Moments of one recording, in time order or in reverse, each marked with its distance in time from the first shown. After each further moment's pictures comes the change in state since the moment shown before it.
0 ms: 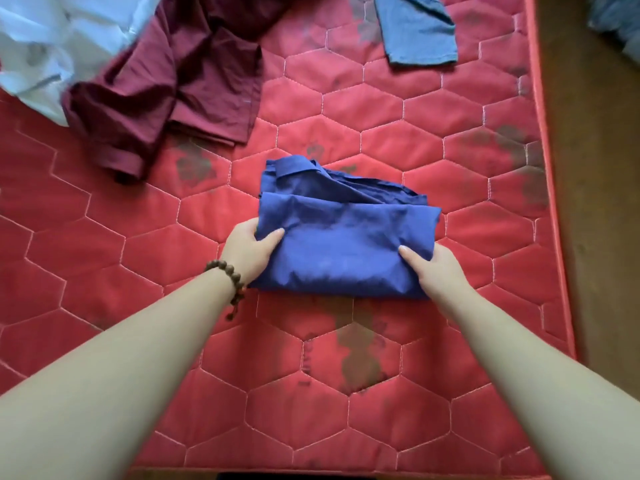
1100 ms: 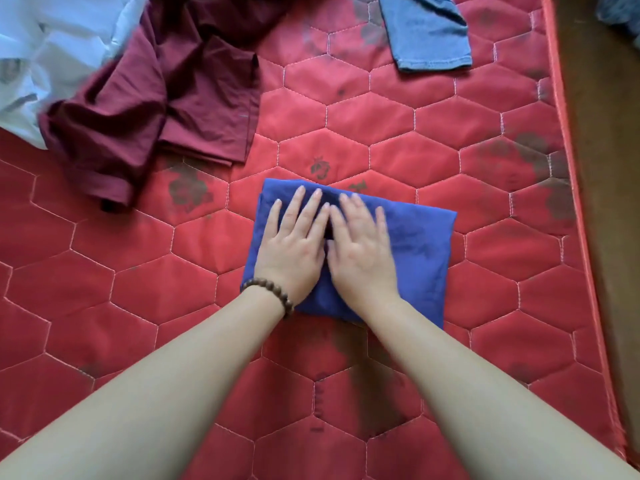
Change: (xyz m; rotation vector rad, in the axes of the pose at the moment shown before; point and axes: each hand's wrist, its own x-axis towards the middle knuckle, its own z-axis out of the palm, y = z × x) left_hand 0.038 0.020 0.037 0.912 0.085 0.620; right_hand 0.031 -0.060 0.111 -0.879 0.223 -0.706
